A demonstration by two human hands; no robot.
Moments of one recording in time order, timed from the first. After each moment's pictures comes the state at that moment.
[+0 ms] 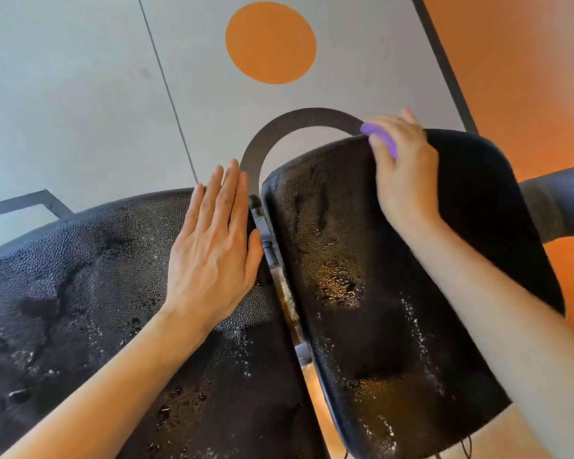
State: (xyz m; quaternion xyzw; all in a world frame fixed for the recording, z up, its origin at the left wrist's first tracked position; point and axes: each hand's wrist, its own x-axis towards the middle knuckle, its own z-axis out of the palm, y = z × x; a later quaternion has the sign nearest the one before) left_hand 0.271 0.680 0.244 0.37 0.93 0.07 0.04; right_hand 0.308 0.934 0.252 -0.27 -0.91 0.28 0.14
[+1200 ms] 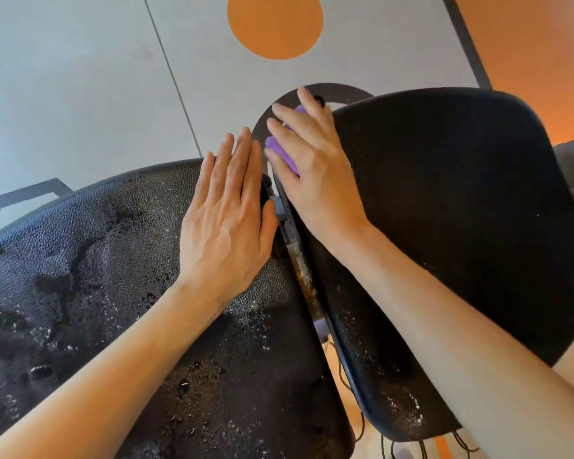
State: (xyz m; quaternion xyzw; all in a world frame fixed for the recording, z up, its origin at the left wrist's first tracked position) left_hand 0.274 0.681 0.240 0.37 0.92 0.09 0.00; right_hand 0.297 0.823 0.239 -0.11 -0.96 0.22 0.13
